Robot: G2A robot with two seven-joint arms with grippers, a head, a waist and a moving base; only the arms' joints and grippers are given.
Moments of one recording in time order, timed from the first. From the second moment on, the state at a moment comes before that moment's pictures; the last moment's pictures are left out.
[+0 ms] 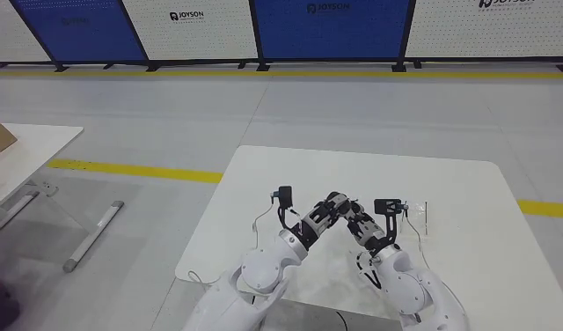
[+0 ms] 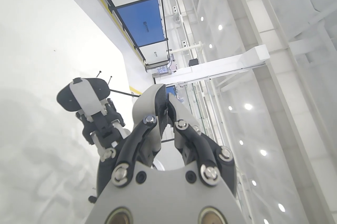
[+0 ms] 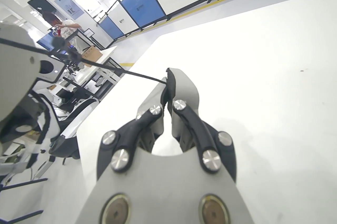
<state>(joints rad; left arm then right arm) 1.46 -1.31 -1.07 -1.77 -0.18 -0.04 -0.10 -1.35 -1.38 1.08 -1.44 -0.77 -0.17 0.15</state>
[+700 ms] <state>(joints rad) 1.45 -1.31 -1.07 -1.74 -0.15 -0.07 0.01 -1.42 -1.36 1.17 -1.52 -0.67 -0.23 0.12</state>
